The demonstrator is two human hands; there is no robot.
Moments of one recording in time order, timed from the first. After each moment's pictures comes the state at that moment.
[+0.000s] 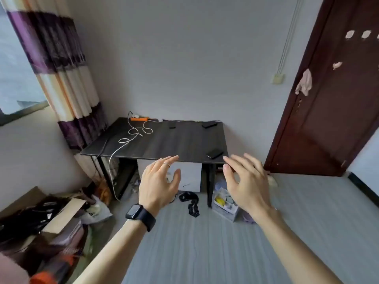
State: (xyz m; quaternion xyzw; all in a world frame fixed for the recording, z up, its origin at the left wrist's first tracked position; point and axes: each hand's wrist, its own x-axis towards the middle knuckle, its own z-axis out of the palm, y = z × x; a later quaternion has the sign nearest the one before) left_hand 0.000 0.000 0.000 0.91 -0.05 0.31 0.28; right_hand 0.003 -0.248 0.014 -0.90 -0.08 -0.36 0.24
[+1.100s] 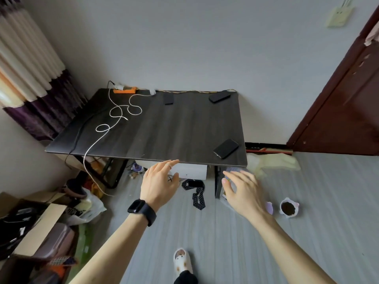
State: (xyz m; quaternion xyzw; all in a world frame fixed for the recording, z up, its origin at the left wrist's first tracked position) left_hand 0.358 0.002 -0.119 0.97 0.01 0.11 0.23; right_hand 0.363 -0.262 -0.155 -0.97 -0.03 -0.08 0.23
